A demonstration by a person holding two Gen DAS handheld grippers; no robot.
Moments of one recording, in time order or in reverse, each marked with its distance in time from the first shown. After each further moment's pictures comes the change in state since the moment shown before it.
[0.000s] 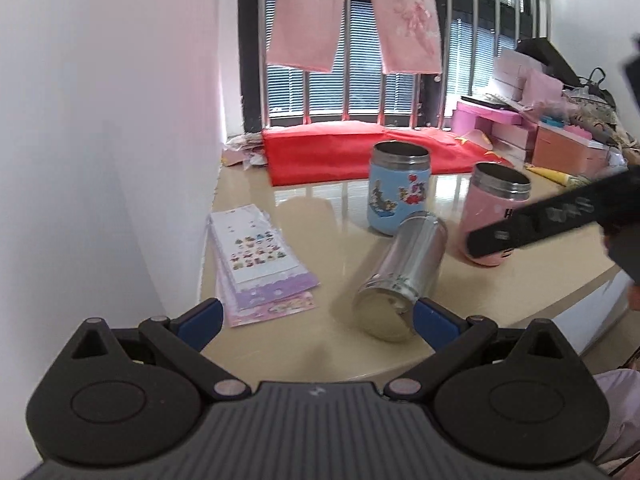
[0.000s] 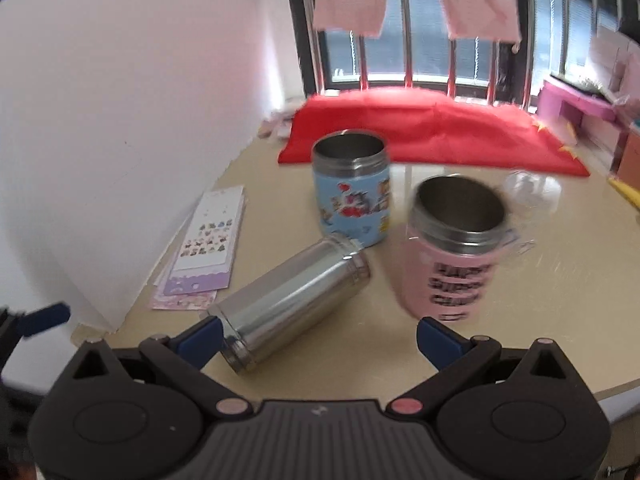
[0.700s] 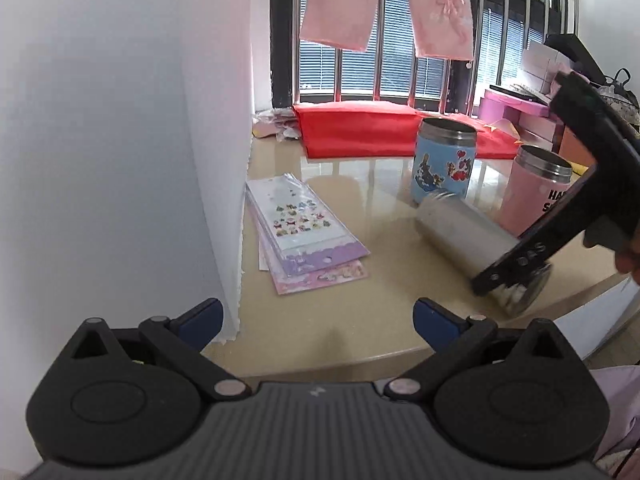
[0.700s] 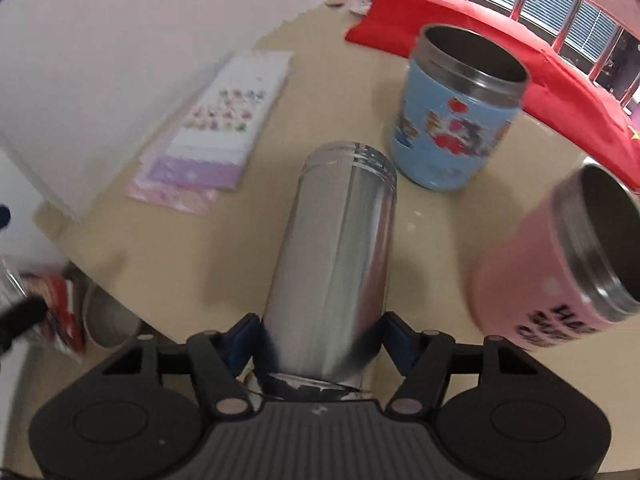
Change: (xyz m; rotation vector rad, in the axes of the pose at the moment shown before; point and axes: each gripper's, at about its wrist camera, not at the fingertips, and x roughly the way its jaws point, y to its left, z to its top) left arm 0.012 0.035 -0.017 -0.049 0.056 0.034; right arm 0.099 0.027 0.019 -0.305 0.383 0.009
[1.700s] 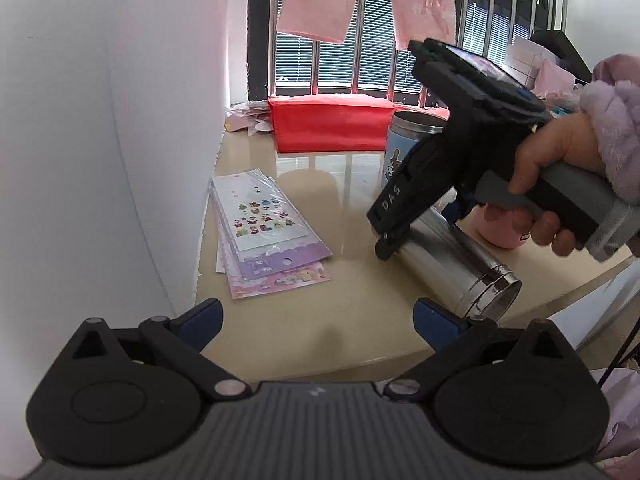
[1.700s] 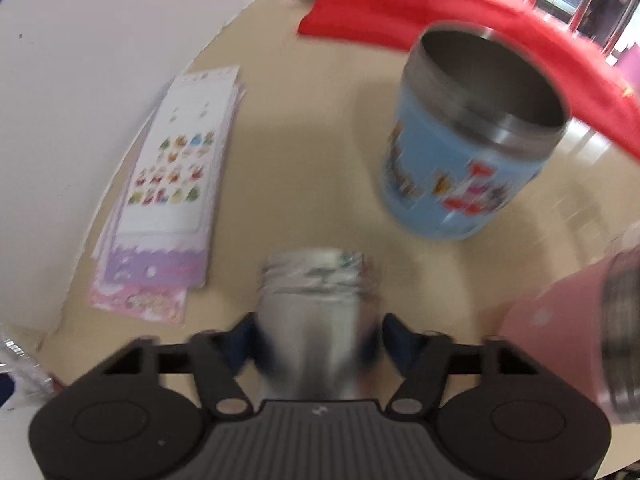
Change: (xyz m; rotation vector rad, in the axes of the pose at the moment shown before) left arm 0.014 -0.018 0.007 0.000 0.022 -0.060; right arm 0.044 -0.005 0.076 0.203 0.086 -0.001
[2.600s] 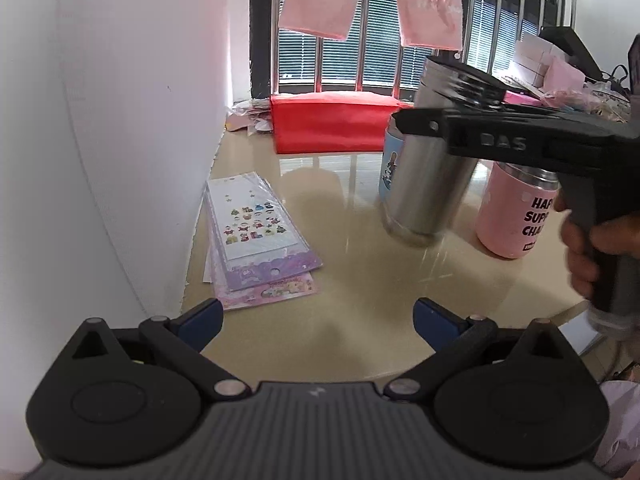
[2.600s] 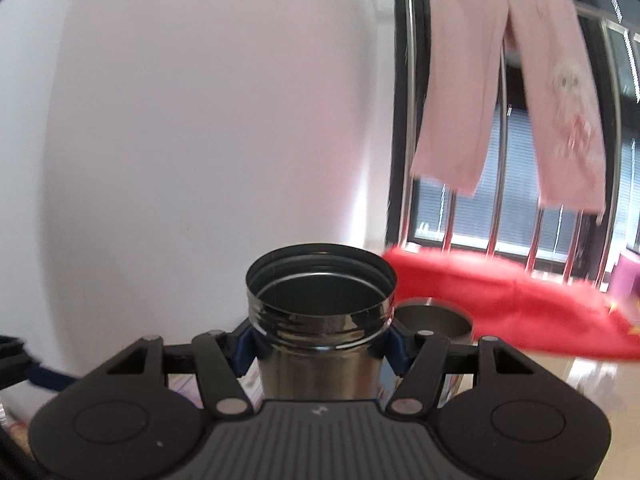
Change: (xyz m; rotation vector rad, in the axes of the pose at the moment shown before) left arm 0.019 -0.016 0.014 -0.008 0.016 0.034; right arm -0.095 -0.016 -0.100 -0.231 -0.981 0.100
